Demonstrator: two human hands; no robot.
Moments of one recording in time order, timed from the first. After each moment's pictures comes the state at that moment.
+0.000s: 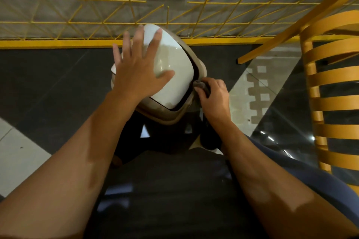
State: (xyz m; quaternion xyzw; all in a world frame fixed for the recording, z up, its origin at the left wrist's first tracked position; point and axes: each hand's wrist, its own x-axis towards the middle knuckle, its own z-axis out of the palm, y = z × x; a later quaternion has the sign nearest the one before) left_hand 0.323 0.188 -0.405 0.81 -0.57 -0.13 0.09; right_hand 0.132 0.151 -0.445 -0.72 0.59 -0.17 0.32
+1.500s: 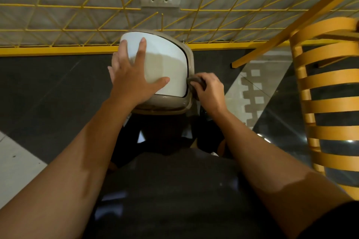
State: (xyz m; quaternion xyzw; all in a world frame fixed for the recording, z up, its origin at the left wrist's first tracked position) left_hand 0.323 0.188 -0.410 0.84 -0.48 -0.22 0.15; right_hand 0.140 0.118 -0.444 -0.74 0.56 -0.15 0.33
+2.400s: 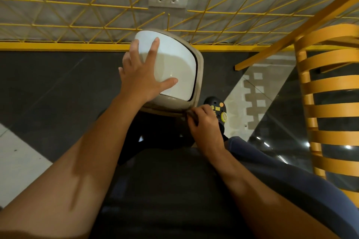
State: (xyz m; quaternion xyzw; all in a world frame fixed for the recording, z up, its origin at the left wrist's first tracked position) left_hand 0.320 0.184 -0.411 0.83 -0.48 -0.24 0.15; right_hand 0.127 0.202 -0.440 -0.81 0.52 -0.10 0.27
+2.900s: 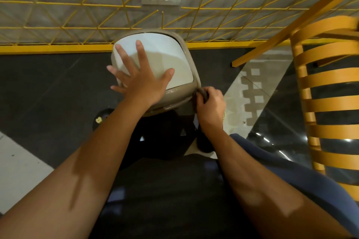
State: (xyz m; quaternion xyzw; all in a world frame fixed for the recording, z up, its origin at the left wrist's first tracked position) left_hand 0.294 0.178 -0.404 0.88 -0.34 -0.29 0.14; right_hand 0.135 0.161 -0.445 -0.66 0.66 -0.18 0.30
